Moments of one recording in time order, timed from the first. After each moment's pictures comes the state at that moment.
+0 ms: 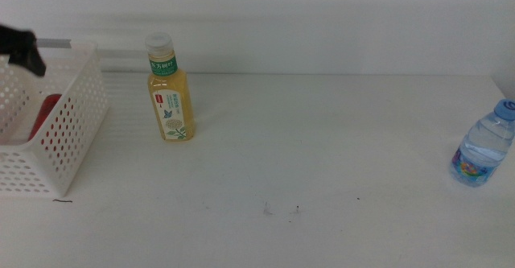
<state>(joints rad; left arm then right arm) 0.30 1.92 -1.78 -0.24 1.13 0.41 -0.09 0.01 0.00 0.02 0.22 -0.08</state>
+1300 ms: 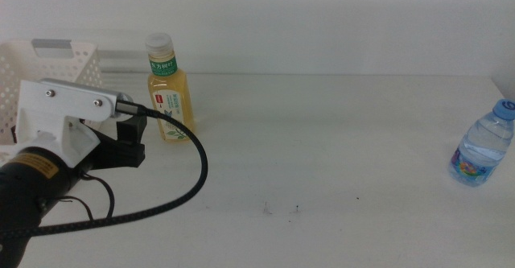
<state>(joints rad) -0.29 1.23 -0.42 -0.20 -0.45 0.20 -0.09 0.01 0.00 0.02 0.22 -0.08</state>
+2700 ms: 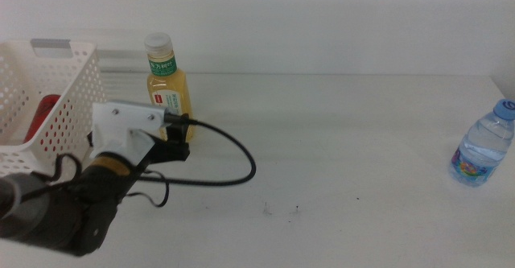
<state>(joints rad) -0.29 1.84 -0.53 -0.05 -1.04 -0.06 -0.09 0.01 0.00 0.02 0.22 -0.08</state>
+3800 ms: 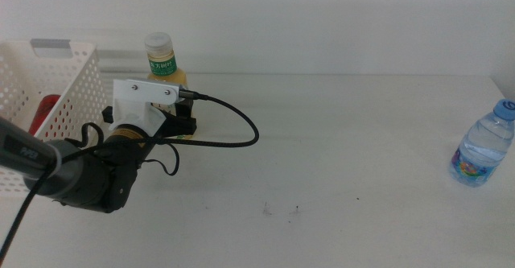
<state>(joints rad) -0.25 2.01 -0.79 -0.06 -0.95 0.00 -0.09 0.01 0.00 0.02 0.22 -0.08</state>
